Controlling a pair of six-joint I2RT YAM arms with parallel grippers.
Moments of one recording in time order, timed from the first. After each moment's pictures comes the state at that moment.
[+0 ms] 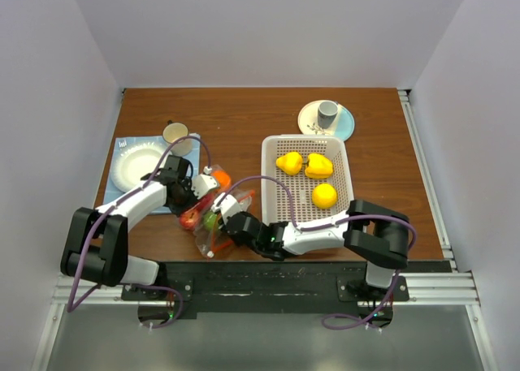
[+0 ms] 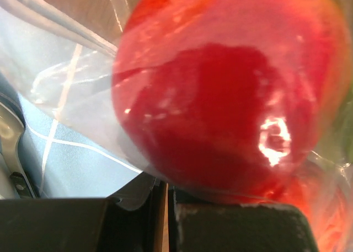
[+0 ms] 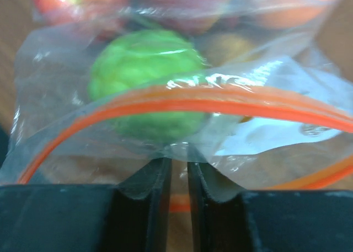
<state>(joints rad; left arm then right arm) -0.22 1.40 0.69 -0.54 0.03 0.73 1.30 1.78 0.91 0.24 0.44 0.24</state>
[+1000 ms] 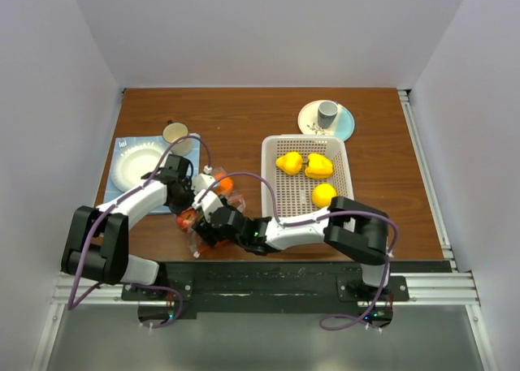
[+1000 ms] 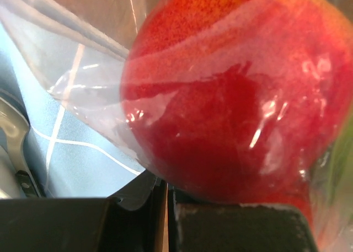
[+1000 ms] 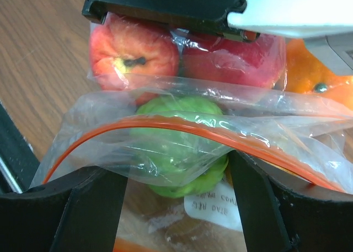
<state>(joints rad) -0.22 1.41 0.70 -0.55 0.03 0.74 1.30 1.91 1.08 0.29 0.35 0.18</state>
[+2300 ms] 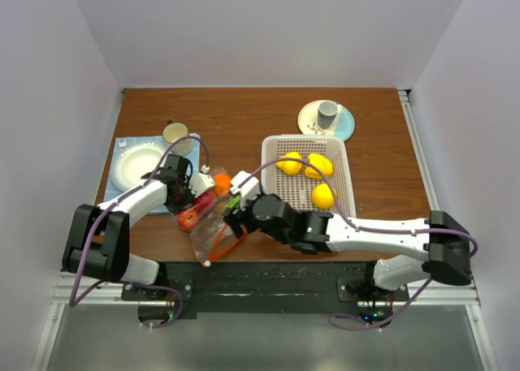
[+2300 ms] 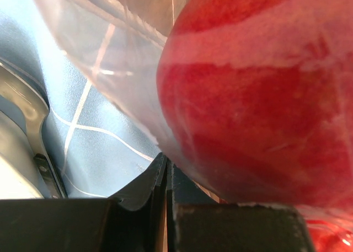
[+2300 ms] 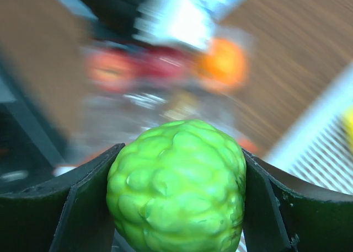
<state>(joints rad) -0.21 1.42 0.70 -0.52 -0.05 0.74 1.28 1.36 0.93 0.03 0.41 0.19</state>
